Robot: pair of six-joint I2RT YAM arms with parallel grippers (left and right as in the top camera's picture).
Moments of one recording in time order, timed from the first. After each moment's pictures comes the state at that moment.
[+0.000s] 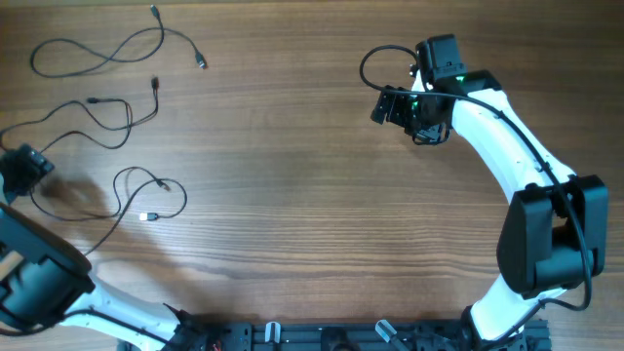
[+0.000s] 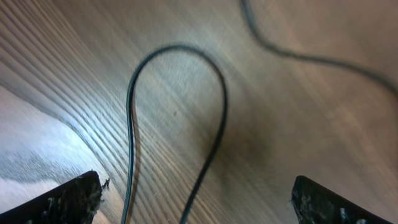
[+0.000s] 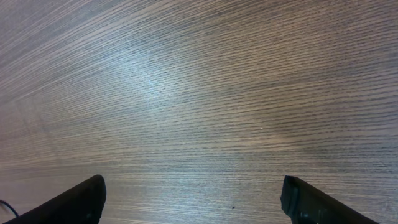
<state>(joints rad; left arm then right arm) 0.83 1.96 1.44 -0.66 -0.09 -0.05 0.21 1.86 1.40 -0.77 -0.23 0.52</state>
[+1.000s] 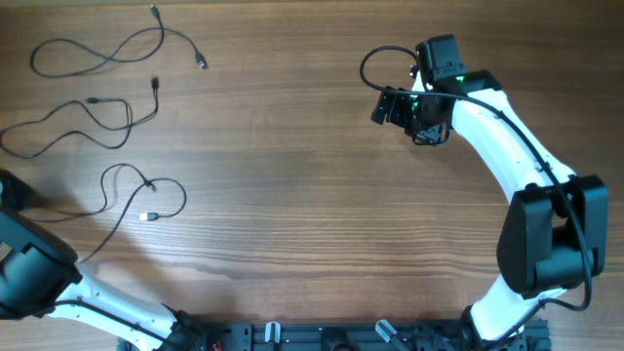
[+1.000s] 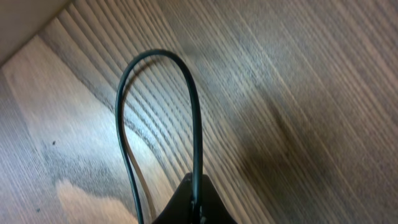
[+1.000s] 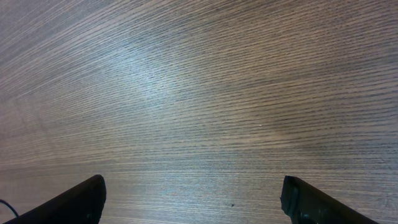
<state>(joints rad) 0.88 2.07 1.44 -0.56 -0.33 -0.05 0.21 1.86 1.40 -0.77 -0.23 0.52</state>
